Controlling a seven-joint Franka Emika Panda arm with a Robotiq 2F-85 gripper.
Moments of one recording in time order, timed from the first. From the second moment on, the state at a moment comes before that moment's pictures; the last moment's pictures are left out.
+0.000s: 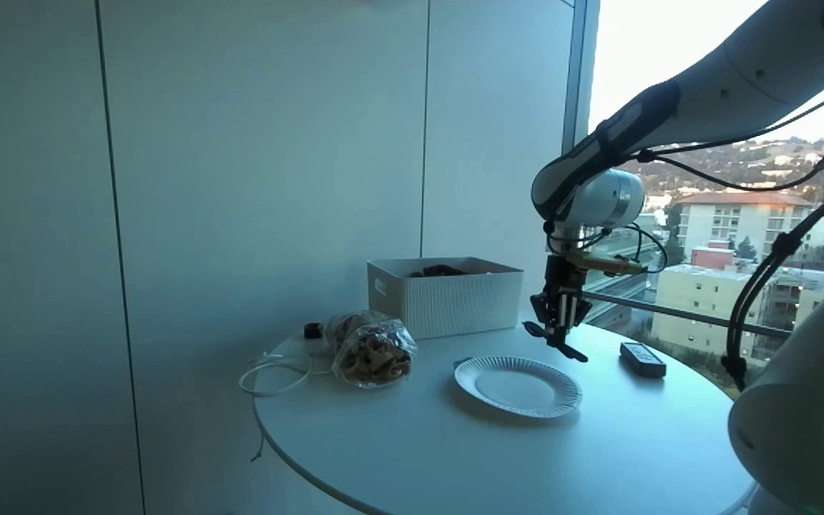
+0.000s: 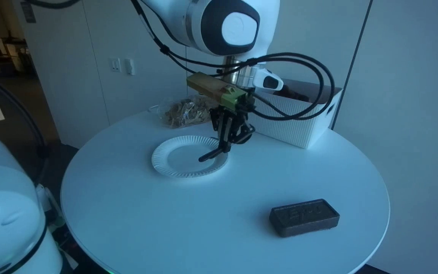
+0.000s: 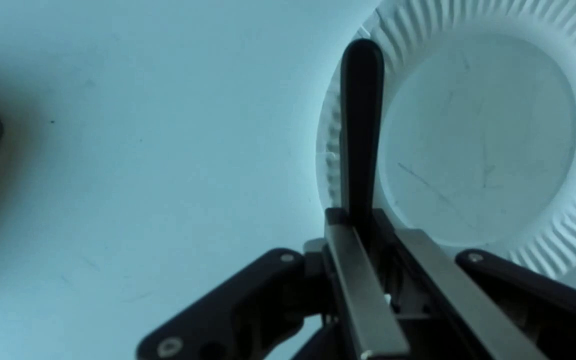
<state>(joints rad) -0.25 -0.30 -0.30 -2.41 0.01 2.05 -0.14</state>
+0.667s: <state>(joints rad) -0.29 -0.17 -0.31 -2.41 0.02 2.21 -0.04</state>
